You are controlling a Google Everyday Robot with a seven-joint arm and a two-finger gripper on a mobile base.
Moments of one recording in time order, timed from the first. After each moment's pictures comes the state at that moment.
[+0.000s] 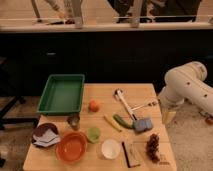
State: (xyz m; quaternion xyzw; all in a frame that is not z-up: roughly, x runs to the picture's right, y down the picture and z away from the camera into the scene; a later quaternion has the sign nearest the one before) arm 0.283 0.104 0.685 -0.28 0.02 0.02 0.96
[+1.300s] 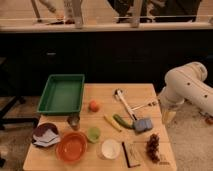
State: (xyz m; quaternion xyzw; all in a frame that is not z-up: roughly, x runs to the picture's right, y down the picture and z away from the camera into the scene) arm 0.282 0.107 0.684 -0.27 0.01 0.01 0.96
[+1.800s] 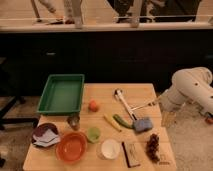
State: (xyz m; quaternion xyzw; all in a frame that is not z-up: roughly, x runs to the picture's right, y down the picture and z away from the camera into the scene) arm 0.277 0.123 0.701 -0.30 -0.06 0.01 0.95
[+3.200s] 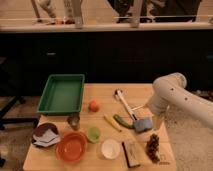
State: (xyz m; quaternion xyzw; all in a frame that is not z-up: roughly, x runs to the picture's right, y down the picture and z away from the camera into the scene) arm 0.242 0.155 0.754 -0.33 -0.07 -0.09 0.94
